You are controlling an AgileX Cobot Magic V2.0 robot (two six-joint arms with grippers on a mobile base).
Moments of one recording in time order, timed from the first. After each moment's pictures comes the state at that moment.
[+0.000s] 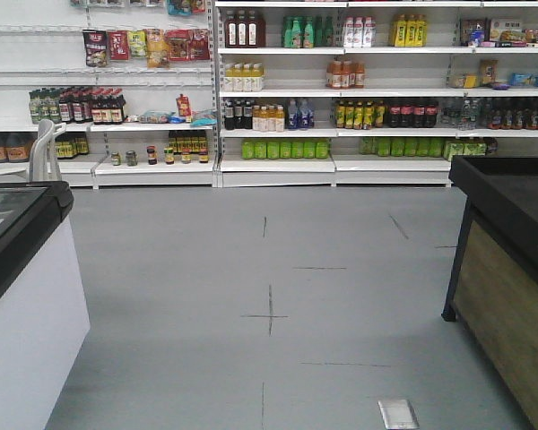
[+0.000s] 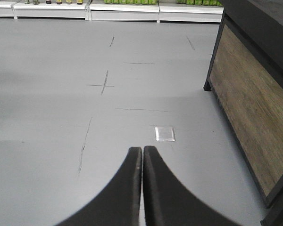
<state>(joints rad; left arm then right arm) 0.07 -0.01 0.02 0.02 0.34 -0.02 -0.02 -0.01 0.03 -0.05 0.37 -0.01</state>
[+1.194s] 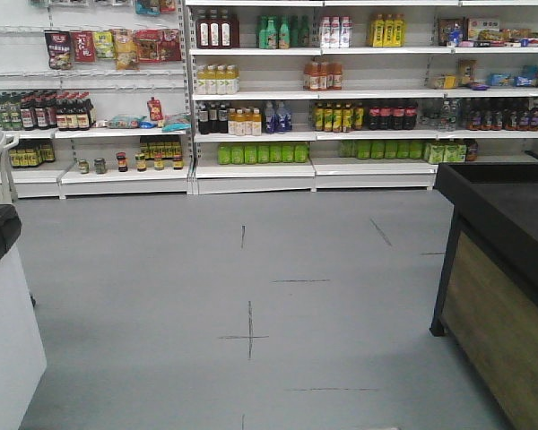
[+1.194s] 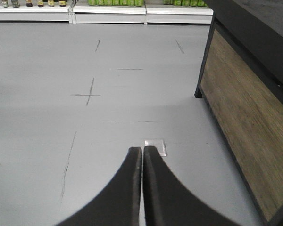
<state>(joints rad) 0.07 -0.01 0.02 0.02 0.34 -0.02 -0.02 -0.01 0.03 -0.05 0.37 -0.01</state>
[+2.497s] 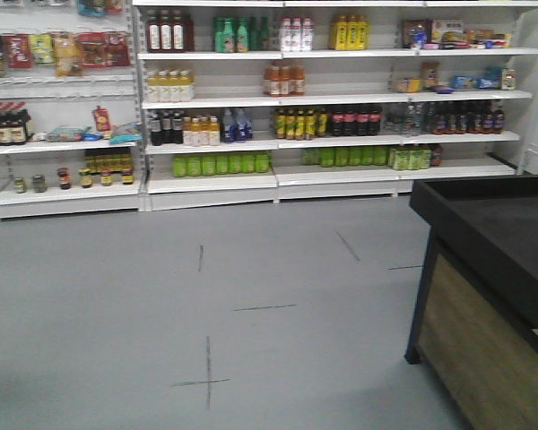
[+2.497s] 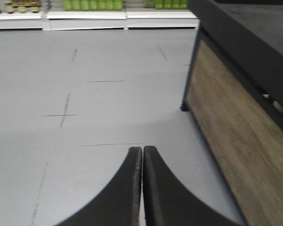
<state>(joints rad) 0.07 -0.01 0.02 0.02 0.34 -0.02 -0.02 -0.01 0.03 -0.05 0.37 -0.01</state>
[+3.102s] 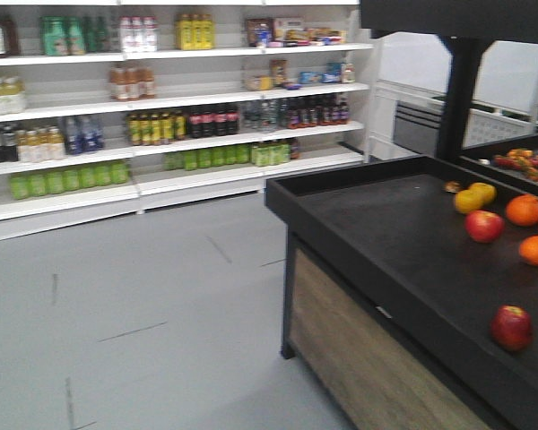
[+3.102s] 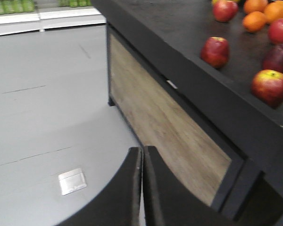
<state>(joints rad) 0.07 -0.01 0.02 0.02 0.34 -0.02 -0.02 -0.01 0.03 -0.05 0.37 -0.01</state>
